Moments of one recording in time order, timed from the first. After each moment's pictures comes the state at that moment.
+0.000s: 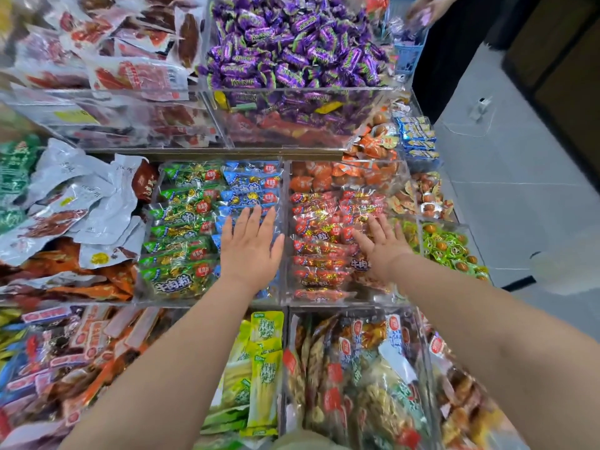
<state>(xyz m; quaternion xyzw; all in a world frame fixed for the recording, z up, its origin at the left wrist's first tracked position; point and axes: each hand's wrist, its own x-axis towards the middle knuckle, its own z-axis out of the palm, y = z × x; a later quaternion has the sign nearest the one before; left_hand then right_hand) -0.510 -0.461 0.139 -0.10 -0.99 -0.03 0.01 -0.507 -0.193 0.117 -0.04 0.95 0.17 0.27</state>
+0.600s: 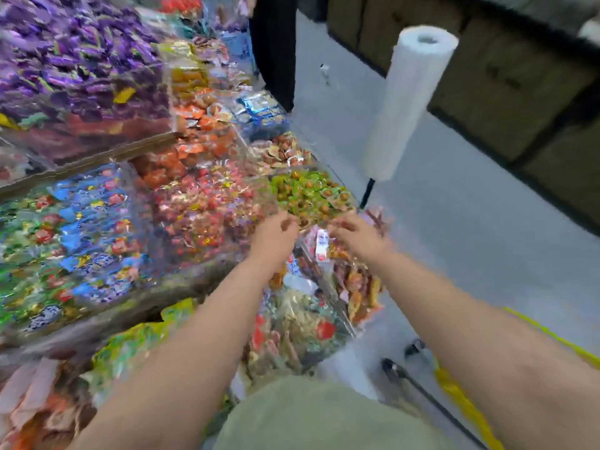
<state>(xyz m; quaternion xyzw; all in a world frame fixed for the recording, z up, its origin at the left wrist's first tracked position) -0.370 -0.257 0.163 -0.21 -0.86 -0.41 -0.19 -0.277 -0.106 0.134 0.34 0.72 -0.60 -0.06</state>
